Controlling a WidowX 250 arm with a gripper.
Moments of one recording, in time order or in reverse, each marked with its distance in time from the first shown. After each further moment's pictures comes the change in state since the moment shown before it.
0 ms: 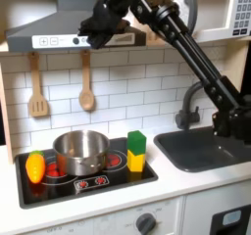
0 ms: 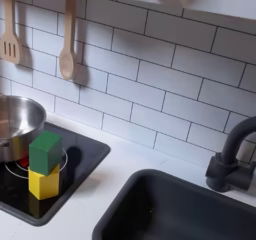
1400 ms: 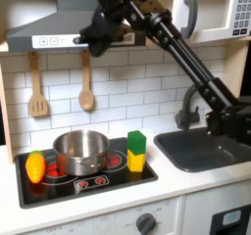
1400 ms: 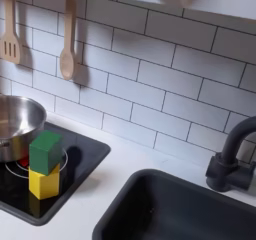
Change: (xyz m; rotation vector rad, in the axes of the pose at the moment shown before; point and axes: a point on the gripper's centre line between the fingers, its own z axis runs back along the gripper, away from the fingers) arm -0.006 -0.013 -0.022 -0.031 0.035 -0.032
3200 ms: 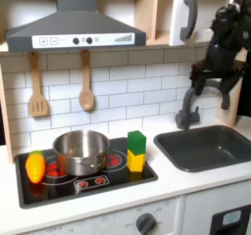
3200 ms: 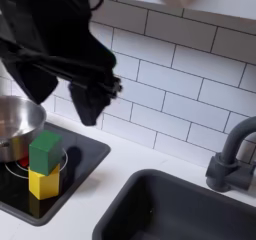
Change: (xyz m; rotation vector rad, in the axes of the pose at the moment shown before) arm -0.159 -0.133 0.098 -0.267 0.278 -0.285
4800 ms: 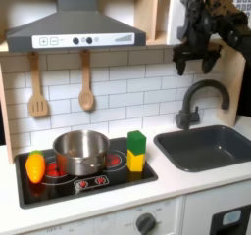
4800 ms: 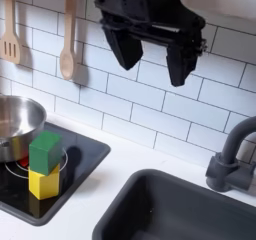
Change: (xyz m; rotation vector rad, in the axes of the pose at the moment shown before) arm 0.091 -0.003 -0.038 -0.083 -0.019 -0.015
